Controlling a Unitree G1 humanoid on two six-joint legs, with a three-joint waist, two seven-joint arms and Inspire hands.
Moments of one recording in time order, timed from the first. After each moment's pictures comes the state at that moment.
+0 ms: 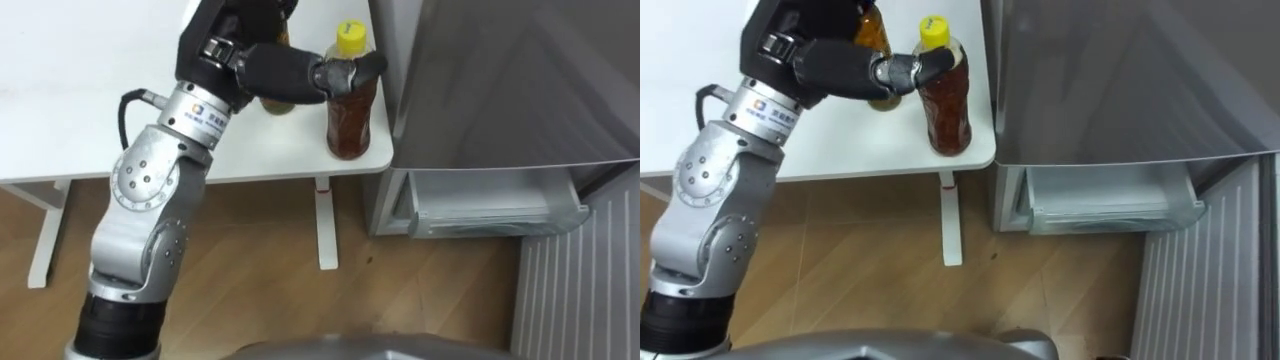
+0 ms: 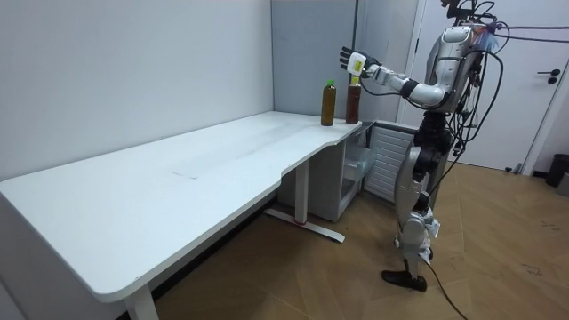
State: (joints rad) left arm -0.01 0.23 -0.12 -0.40 -0.40 0.14 -0.23; right arm 0.06 -0.26 0.06 1.32 -0.21 0.18 0.16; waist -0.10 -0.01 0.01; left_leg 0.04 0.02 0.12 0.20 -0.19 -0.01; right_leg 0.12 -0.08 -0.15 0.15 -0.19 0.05
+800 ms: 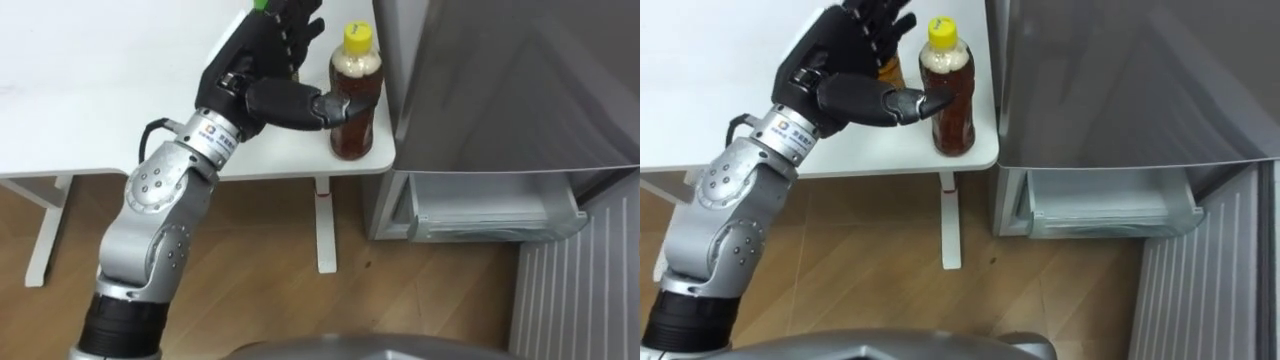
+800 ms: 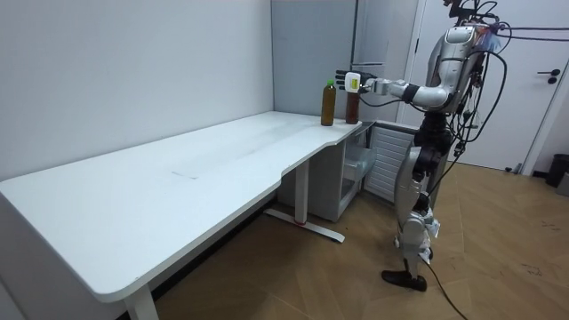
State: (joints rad) left arm 0.01 0.23 -0.12 -0.26 -0.43 0.19 -0.27; right arm 0.07 -0.25 0.06 1.32 -0.21 0.22 0.17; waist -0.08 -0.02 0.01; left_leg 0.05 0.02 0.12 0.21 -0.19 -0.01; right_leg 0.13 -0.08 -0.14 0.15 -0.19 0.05
